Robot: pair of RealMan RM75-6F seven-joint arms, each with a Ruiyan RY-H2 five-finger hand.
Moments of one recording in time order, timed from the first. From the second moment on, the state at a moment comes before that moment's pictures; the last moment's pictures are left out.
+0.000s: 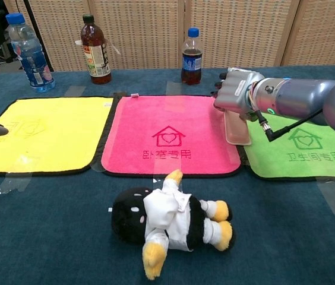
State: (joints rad) left arm -0.20 -1.25 0.09 -1.82 1.58 1.28 0.24; right arm 1.19 -1.70 -0.01 -1.05 -0.61 0.77 -1.29
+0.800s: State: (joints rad) left arm -0.20 -1.24 0.09 -1.82 1.59 1.29 0.24; right arm 1.13 -1.62 -0.07 -1.10 -0.49 0.82 -1.34
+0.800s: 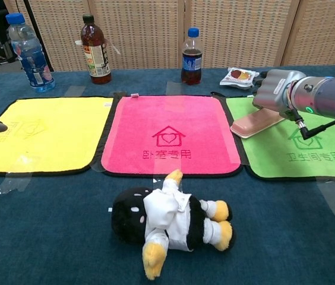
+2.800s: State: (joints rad) left arm -0.18 -1.24 0.08 -1.83 1.63 1.35 0.27; right arm 0.81 -1.19 -0.04 -1.92 -1.15 1.45 -0.74
